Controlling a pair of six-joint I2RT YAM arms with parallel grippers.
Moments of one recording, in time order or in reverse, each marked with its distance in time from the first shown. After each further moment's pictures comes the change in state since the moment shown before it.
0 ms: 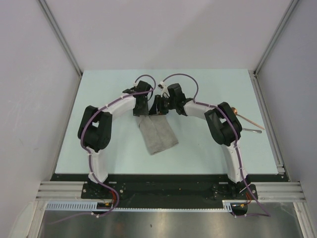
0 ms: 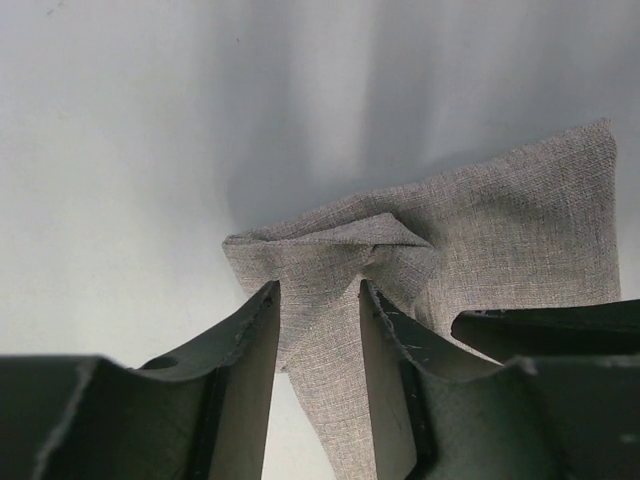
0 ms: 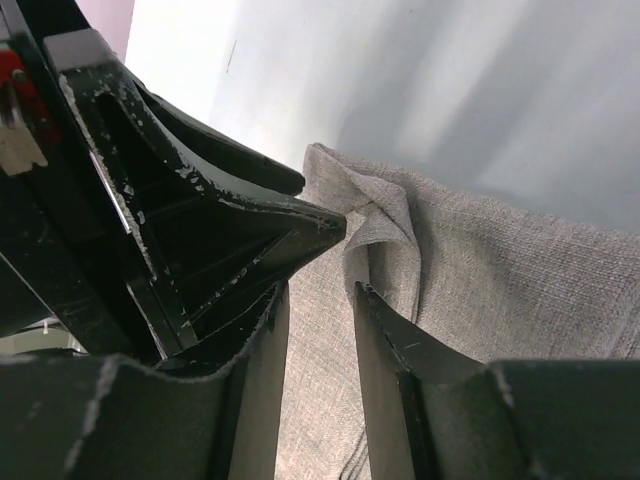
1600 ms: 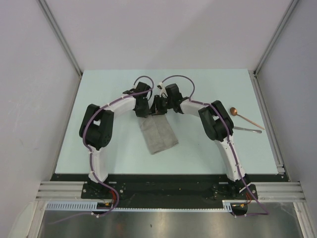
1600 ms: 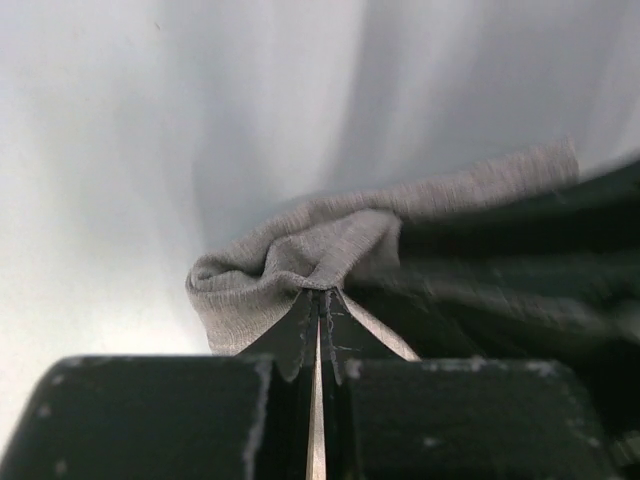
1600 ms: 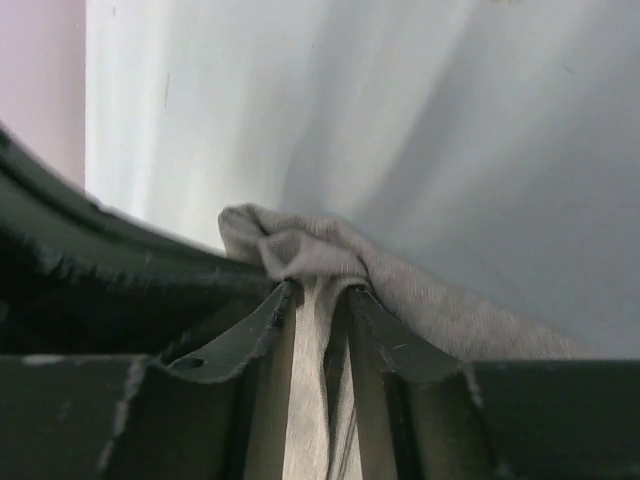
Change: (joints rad) left arm 0.018 0.046 -0.010 0.068 0.127 -0.101; right arm -0.017 0.185 0.167 -0.031 0.004 0.040
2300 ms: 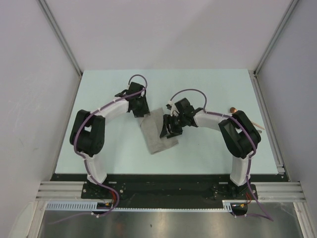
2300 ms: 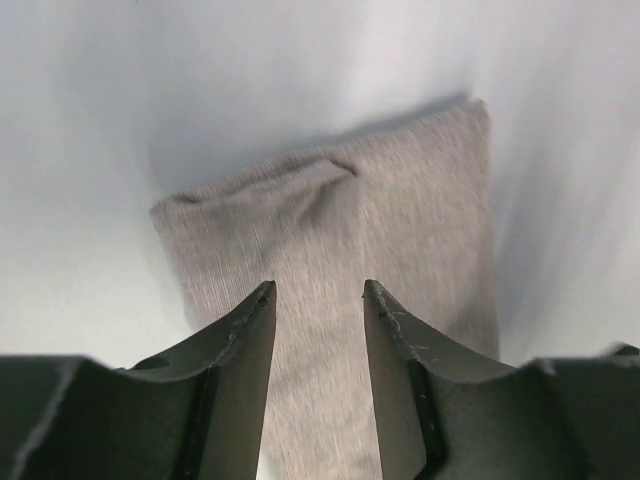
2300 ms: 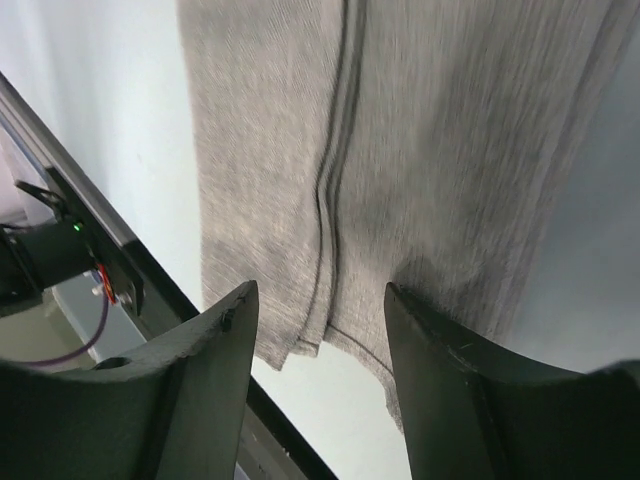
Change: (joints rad) left arm 0.037 -0.130 -0.124 0.105 0.123 -0.044; right arm 0.039 -0.488 -0.525 -0.278 0.042 -0.133
